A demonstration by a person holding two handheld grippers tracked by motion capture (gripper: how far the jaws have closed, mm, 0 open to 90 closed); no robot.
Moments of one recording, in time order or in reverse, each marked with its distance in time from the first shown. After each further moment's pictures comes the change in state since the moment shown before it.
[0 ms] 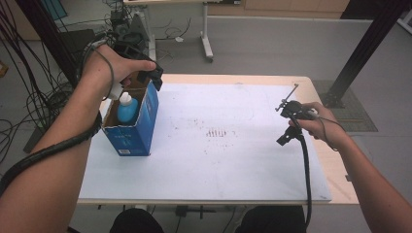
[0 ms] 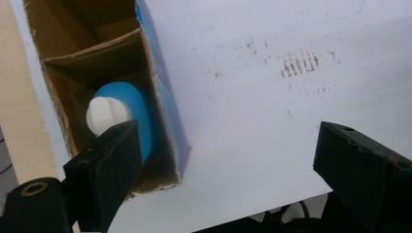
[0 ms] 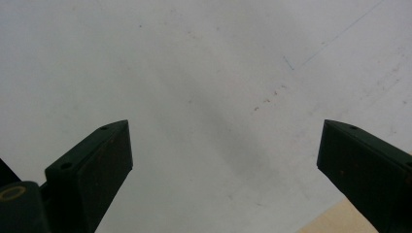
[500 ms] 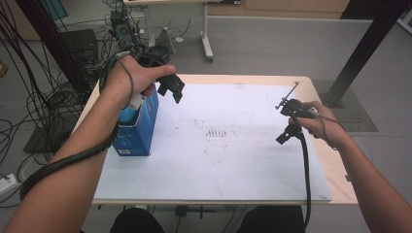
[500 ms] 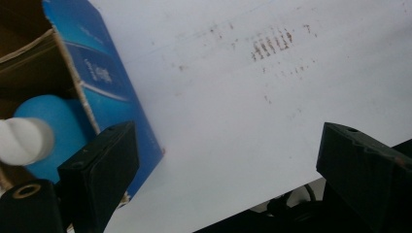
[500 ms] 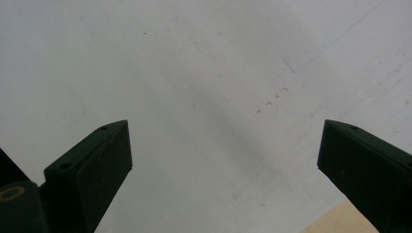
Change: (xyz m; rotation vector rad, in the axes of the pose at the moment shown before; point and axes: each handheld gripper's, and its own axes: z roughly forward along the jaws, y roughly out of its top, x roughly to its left) left arm -0.049 -0.002 0.034 0.051 -0.020 0.143; right arm -0.001 0.003 -0.005 -0.003 0.017 0.019
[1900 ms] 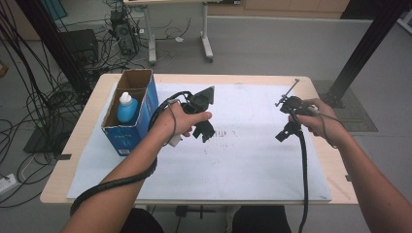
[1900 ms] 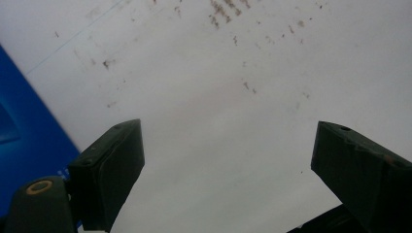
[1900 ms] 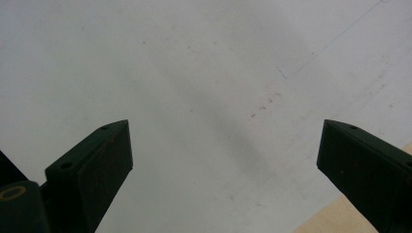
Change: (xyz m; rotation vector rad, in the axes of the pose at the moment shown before) left arm -0.067 -0.010 0.124 0.077 0.061 0.174; right arm 0.002 0.004 -0.007 -0.011 -0.020 0.003
